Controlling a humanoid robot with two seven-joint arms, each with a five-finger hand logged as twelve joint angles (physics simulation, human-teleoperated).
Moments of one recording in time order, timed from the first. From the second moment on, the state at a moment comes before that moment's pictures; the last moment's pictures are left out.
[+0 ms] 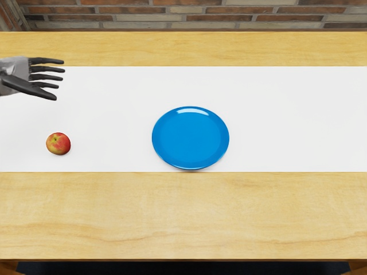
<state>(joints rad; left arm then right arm) -1.01 0.79 -0.44 -0.77 0.25 -0.61 0.18 -0.01 0.00 -0.06 0.18 0.14 -0.09 0.12</state>
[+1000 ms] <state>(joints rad) -0.88 0.98 -0.33 -1.48 0.99 0.08 0.40 0.00 0.00 -0.06 0.18 0.14 -0.09 0.12</state>
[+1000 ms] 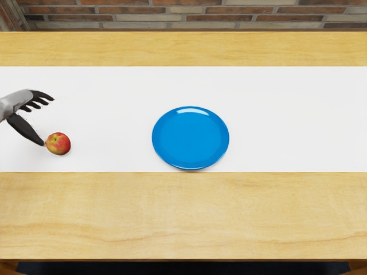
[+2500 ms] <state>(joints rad) -0.92 0.83 -0.17 -1.42 1.03 0.19 0.61 0.00 0.00 -0.06 0.18 0.14 -0.09 0.12</state>
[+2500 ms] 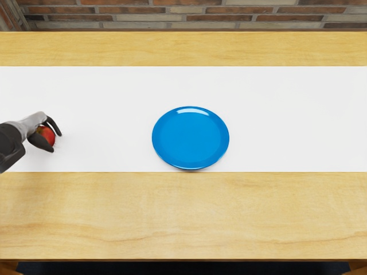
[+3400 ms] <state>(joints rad) -1.31 0.59 -0.23 -1.44 0.24 -0.21 0.61 0.00 0.00 -0.06 0.18 0.14 -0.09 0.12</state>
